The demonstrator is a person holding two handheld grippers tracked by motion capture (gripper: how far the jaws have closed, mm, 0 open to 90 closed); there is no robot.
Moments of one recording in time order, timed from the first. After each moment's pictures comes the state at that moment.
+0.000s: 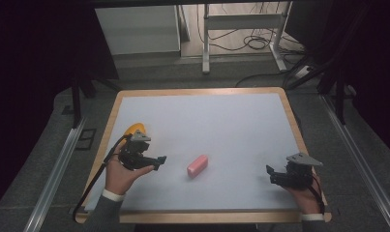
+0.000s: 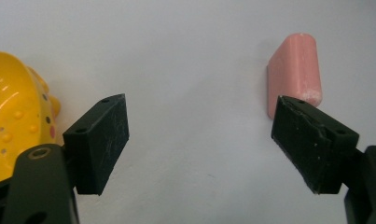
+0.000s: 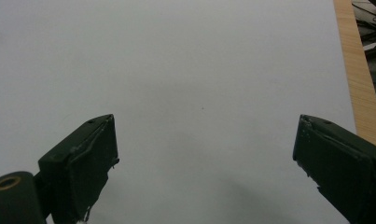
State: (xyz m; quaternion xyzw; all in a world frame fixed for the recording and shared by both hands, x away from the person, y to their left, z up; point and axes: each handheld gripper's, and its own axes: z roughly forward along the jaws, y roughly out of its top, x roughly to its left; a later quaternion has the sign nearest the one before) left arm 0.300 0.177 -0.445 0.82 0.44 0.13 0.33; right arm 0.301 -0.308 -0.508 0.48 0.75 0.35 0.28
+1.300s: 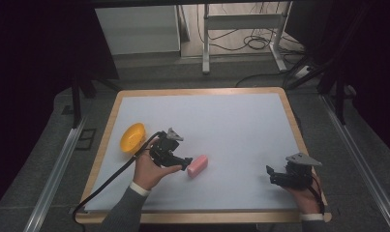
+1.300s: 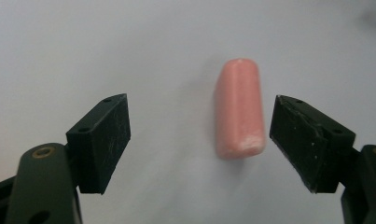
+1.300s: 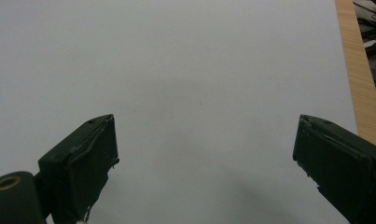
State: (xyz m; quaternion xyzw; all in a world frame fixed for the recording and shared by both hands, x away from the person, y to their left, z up) left arm 0.318 0.098 -0.442 0.86 0.38 0.11 0.31; right arm 0.302 -0.308 -0.510 0.48 0.76 0.35 0.28
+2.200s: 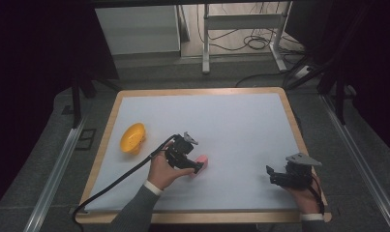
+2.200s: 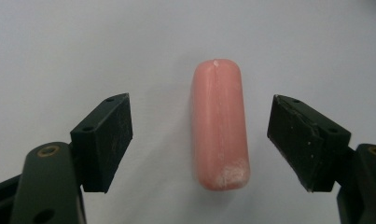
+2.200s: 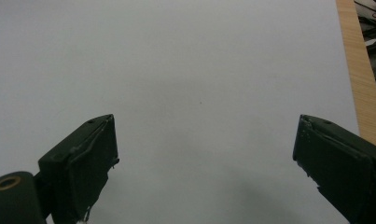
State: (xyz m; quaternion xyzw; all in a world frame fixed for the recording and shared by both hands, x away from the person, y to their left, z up) left arm 0.332 0.064 -0.468 0.88 0.38 0.08 0.29; right arm 0.302 -0.309 -0.511 0.48 0.76 0.35 0.28
